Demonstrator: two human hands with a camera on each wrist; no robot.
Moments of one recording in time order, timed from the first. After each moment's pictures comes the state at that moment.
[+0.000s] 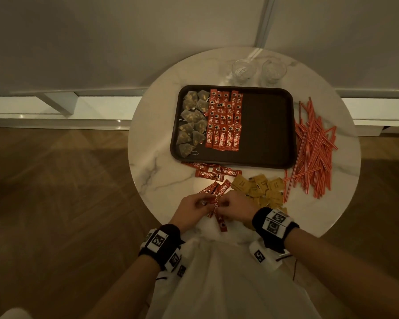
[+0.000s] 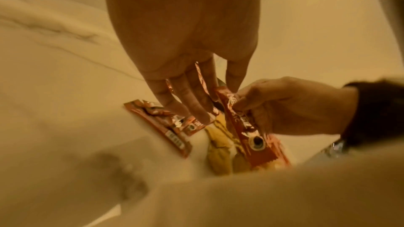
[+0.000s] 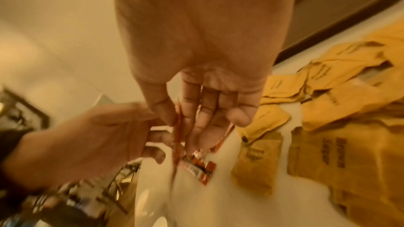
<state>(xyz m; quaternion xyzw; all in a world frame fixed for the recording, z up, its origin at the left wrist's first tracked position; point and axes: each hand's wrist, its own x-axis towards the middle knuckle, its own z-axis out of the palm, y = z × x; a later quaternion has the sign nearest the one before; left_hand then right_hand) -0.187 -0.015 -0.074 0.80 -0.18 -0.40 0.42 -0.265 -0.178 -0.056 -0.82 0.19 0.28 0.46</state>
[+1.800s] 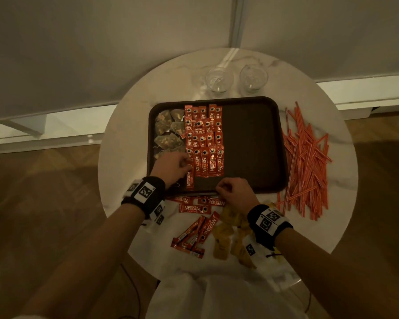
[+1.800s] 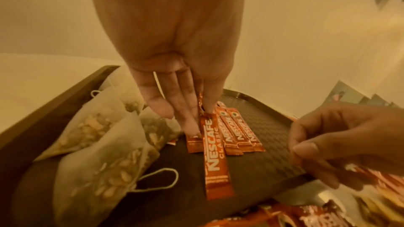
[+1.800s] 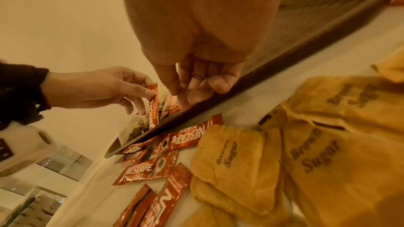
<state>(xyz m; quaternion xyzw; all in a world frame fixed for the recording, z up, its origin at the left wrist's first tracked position) 0.001 -0.153 -0.069 0.86 -0.35 -0.33 0.15 -0.196 -0.275 -0.105 -0.79 0.33 0.12 0.50</state>
